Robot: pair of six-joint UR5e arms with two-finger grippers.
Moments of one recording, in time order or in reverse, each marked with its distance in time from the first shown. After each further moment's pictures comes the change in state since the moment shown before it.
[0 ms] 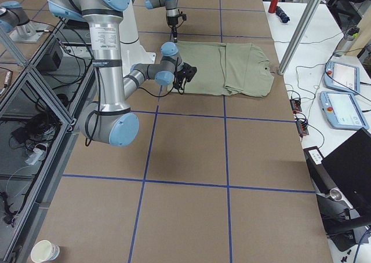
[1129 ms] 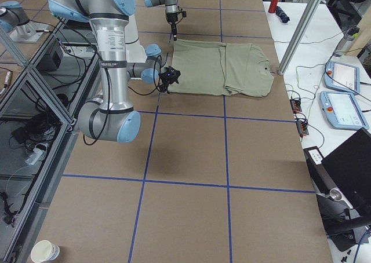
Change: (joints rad) left arm -0.009 -0.015 -0.060 -0.004 -0.005 -0.010; right arm -0.238 0.000 0.001 -0.140 -0.260 0.202
